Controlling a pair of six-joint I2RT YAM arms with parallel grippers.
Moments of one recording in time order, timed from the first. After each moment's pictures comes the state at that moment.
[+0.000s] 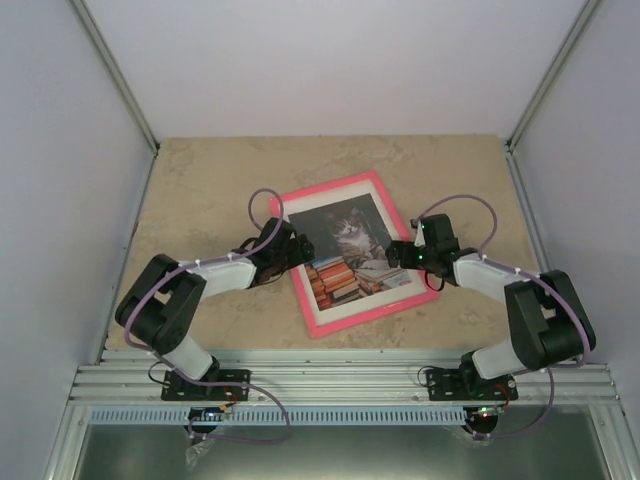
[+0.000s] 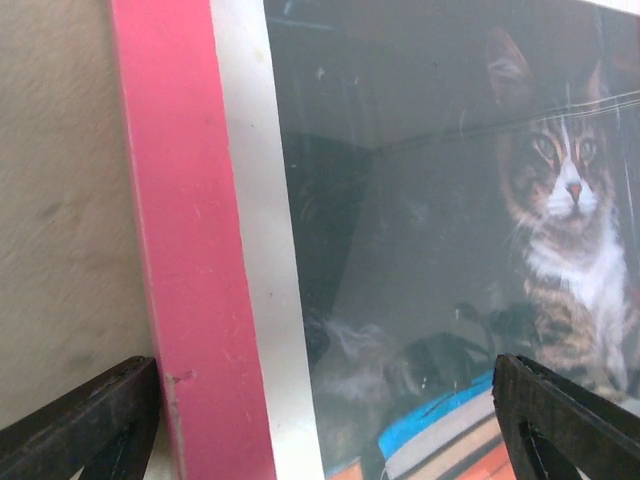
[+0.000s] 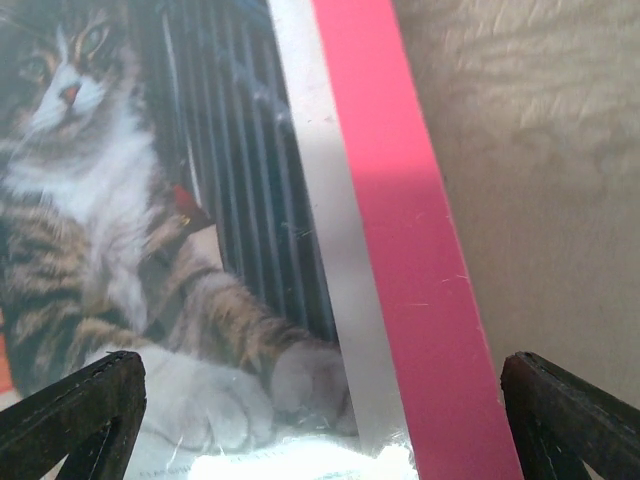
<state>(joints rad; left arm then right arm) -0.56 1.57 0.67 0.07 0.00 -0.87 0.33 1.50 0.66 -0.07 -0.12 0.35</state>
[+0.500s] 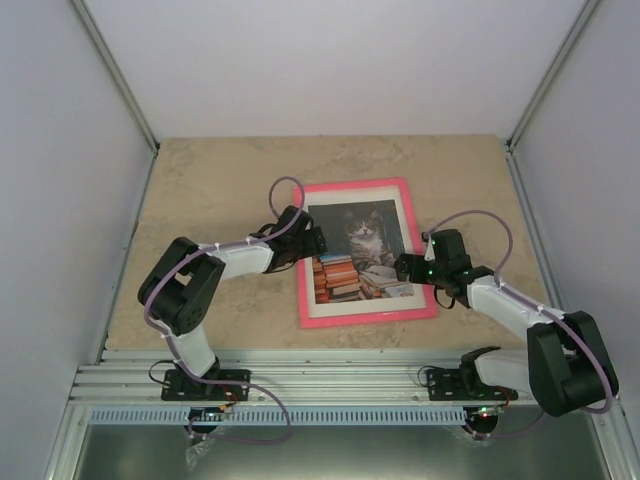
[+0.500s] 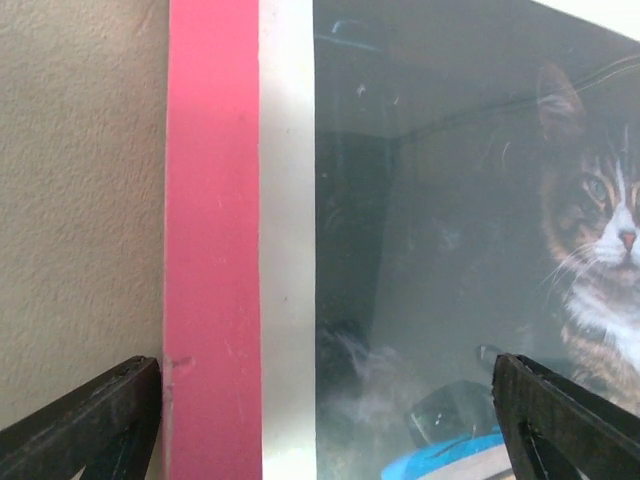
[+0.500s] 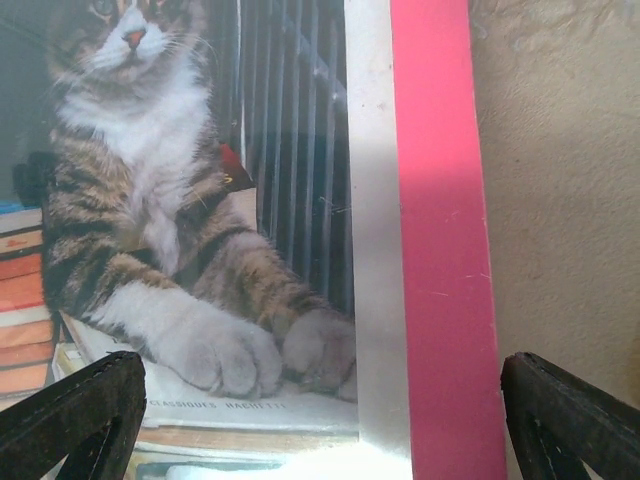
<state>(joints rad) -0.59 1.76 0.89 -0.01 -0.03 -0.76 0.32 1.24 0.49 -0.15 -0.10 0.38</state>
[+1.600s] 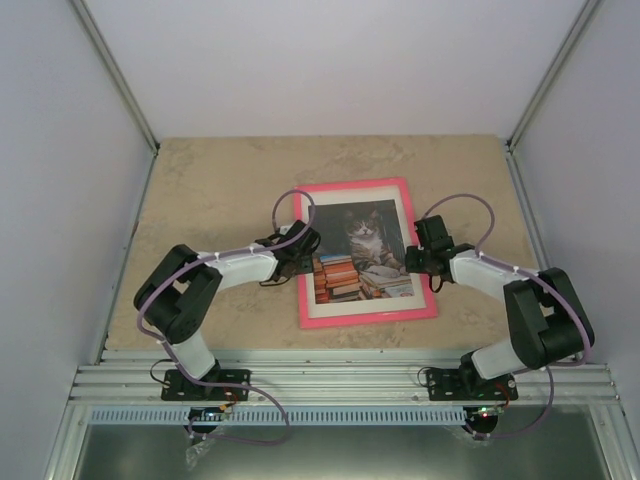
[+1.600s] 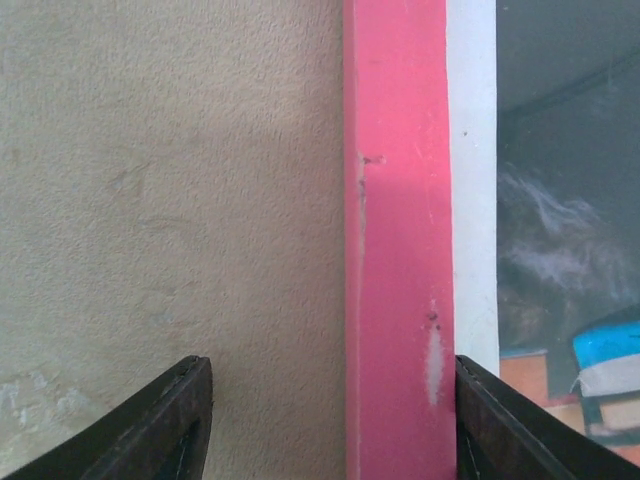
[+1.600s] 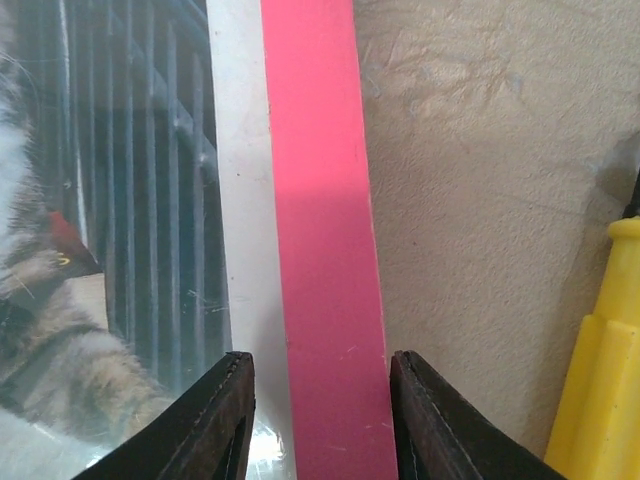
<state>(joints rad) -0.68 1.70 0.87 -0.28 -0.26 -0.73 0.36 1.48 0.67 -0.24 0.14 0.33</state>
